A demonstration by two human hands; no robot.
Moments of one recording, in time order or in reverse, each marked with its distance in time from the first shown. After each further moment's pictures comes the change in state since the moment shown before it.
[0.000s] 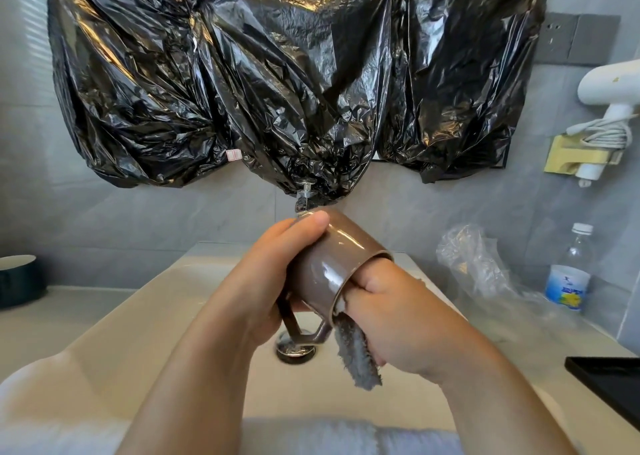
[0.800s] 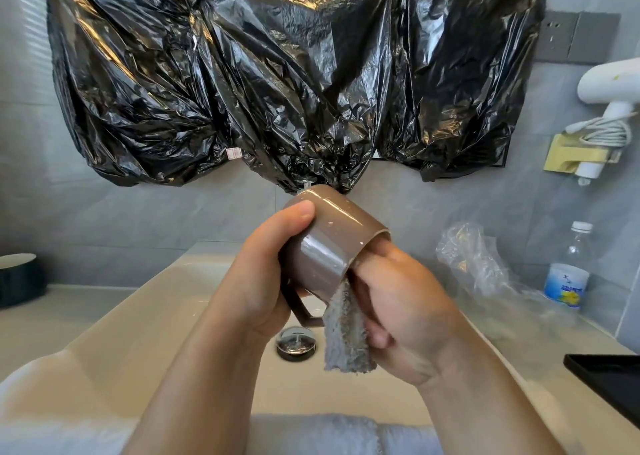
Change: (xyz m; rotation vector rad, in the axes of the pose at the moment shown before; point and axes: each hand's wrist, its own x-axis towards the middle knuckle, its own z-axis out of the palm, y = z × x) left_hand 0.001 -0.001 0.005 -0.157 -0.028 0.183; right_hand 0.008 -0.003 0.014 0.854 0.014 0.086
